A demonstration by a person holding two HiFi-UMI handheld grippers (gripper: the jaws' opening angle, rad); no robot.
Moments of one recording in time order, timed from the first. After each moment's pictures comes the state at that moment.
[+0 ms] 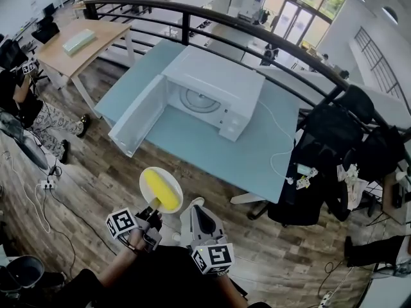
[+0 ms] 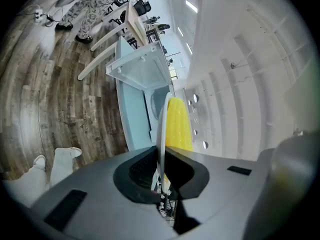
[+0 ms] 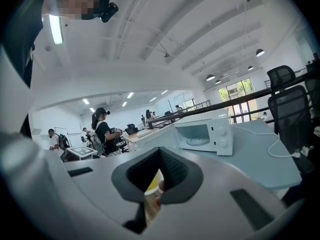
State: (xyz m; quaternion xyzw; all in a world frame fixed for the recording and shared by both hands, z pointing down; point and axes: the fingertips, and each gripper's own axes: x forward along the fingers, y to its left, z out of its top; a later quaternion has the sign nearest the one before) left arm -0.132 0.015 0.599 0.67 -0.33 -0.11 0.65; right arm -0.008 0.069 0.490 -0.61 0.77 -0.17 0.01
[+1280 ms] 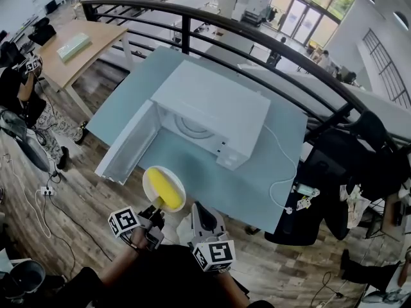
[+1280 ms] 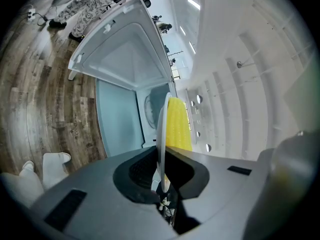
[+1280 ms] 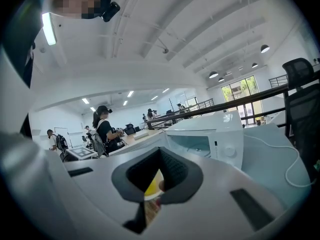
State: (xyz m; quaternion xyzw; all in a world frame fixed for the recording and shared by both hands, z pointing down) left arm -0.061 -0.131 0.600 0.66 -0.34 -0.11 0.66; right arm 0.059 -0.091 0.487 -0.60 0.78 -0.17 0.00
